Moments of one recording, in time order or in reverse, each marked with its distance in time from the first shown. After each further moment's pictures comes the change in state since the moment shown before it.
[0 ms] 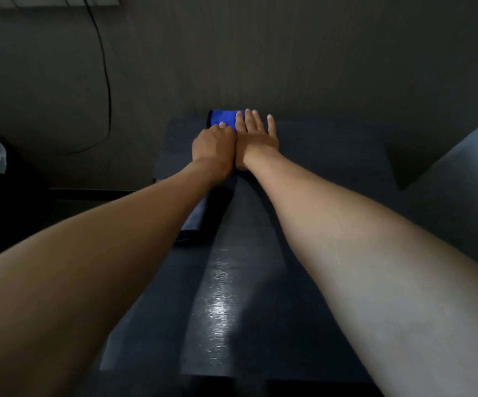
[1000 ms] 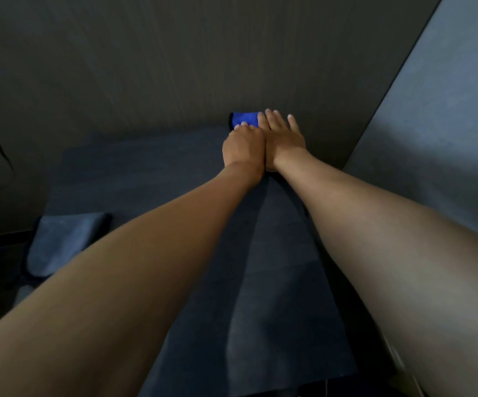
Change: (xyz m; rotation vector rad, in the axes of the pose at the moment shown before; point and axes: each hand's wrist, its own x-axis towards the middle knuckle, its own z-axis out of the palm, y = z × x) left_hand 0.023 0.238 -0.028 -0.028 0.116 0.173; right_hand -0.017 0.241 0.025 -0.008 0.046 0.153
